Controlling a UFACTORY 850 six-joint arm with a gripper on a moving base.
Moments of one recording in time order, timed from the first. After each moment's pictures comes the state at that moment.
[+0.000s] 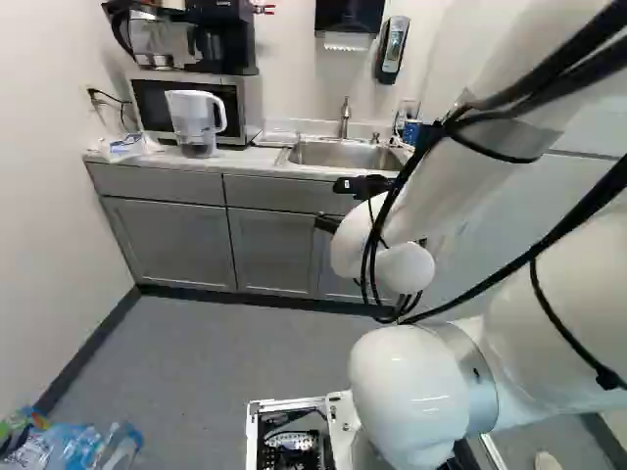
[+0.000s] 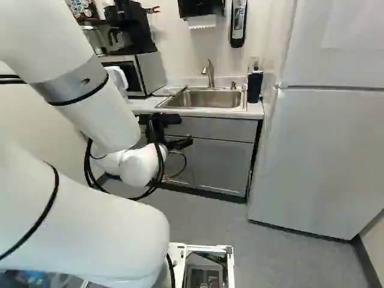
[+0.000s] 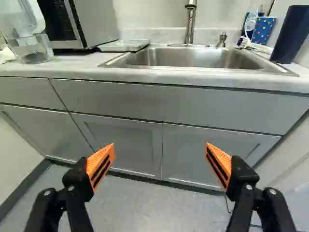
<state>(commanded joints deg) 0.0 16.0 -5.0 0.0 50.0 0.0</state>
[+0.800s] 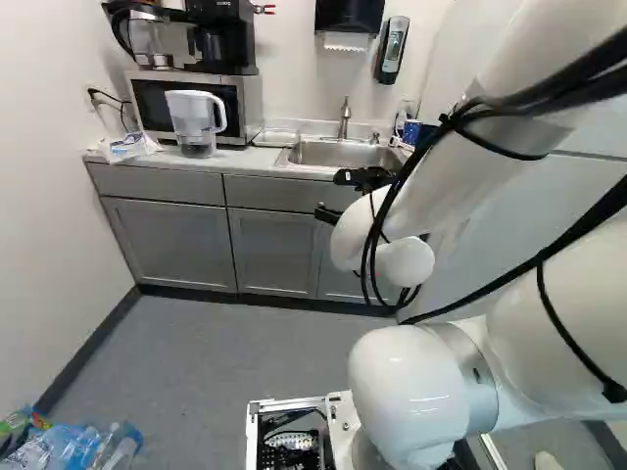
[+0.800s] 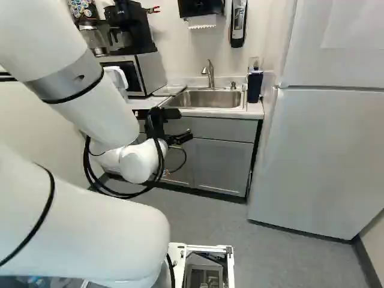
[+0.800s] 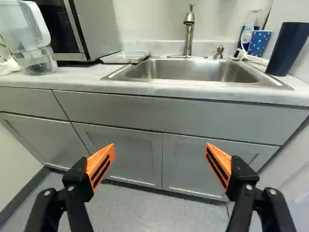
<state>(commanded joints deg) 0.0 17.2 -7.3 0.0 50.0 0.0</state>
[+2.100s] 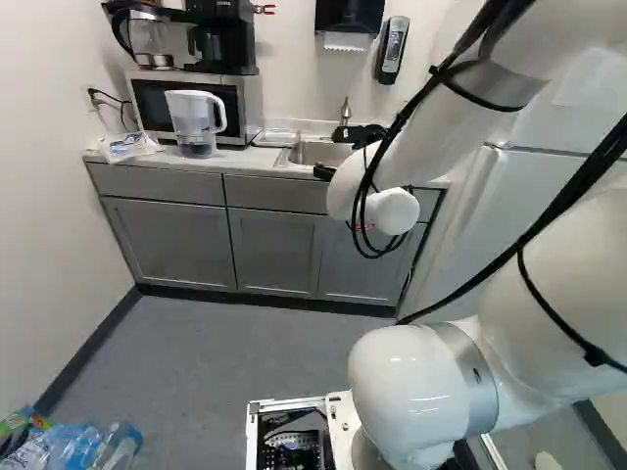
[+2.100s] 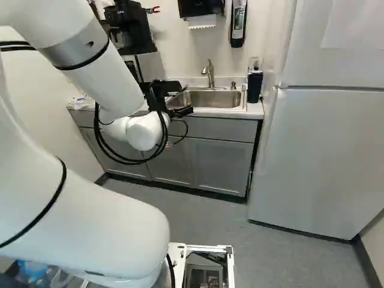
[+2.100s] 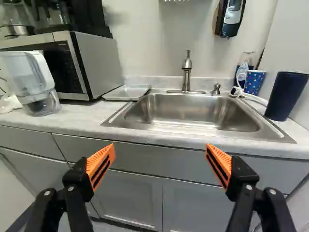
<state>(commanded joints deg) 0.0 13.3 -19.6 0.0 50.0 0.0</state>
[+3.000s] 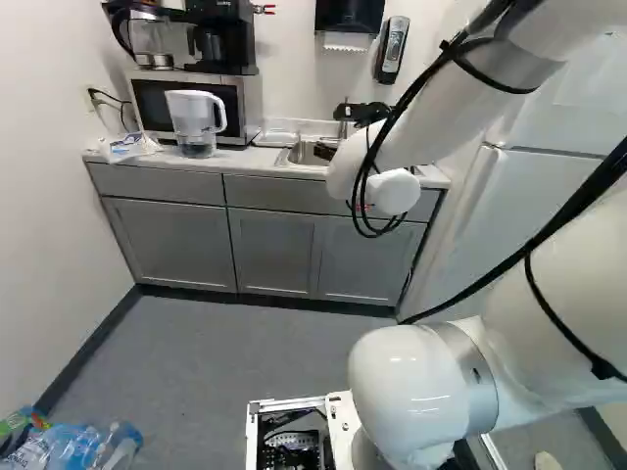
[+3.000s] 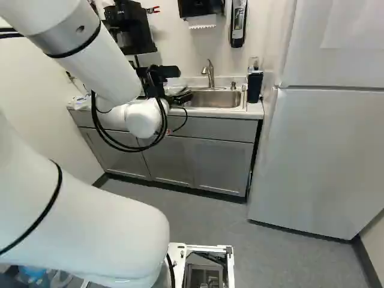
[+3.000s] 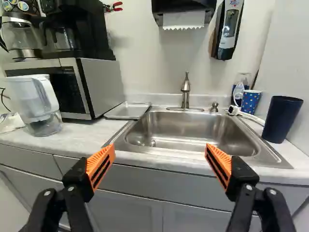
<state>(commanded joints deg) 0.0 14.9 -24.1 0.0 48.4 0.0</state>
